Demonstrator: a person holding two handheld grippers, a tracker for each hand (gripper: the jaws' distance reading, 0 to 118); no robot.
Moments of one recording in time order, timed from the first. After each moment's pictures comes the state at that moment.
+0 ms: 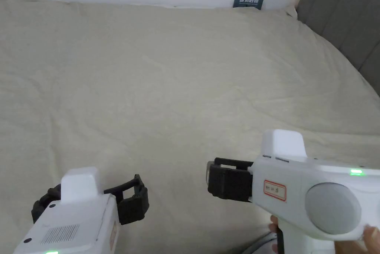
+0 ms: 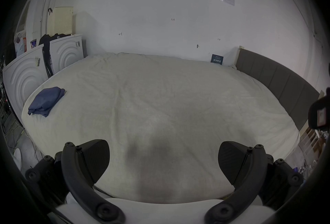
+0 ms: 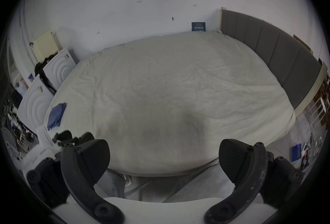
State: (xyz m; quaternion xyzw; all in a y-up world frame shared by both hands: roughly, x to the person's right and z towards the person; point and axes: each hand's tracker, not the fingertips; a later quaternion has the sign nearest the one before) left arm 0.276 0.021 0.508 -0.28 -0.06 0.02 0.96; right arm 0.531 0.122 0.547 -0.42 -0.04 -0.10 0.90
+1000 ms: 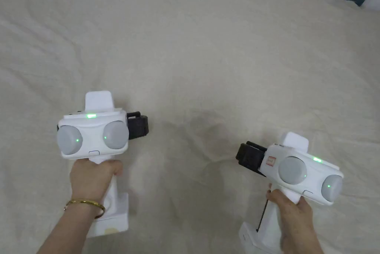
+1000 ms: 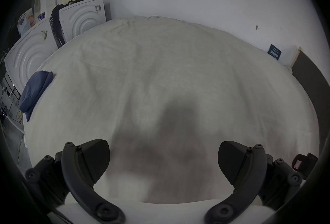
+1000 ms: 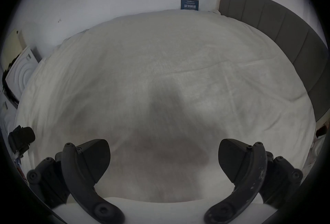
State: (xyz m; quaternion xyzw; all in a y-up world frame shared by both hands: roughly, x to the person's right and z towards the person) left arm 0.241 -0.050 0.224 -0.42 0.10 0.06 0.90; right arm 0.561 -0.058 0.264 -0.46 -0.13 -0.08 0.87
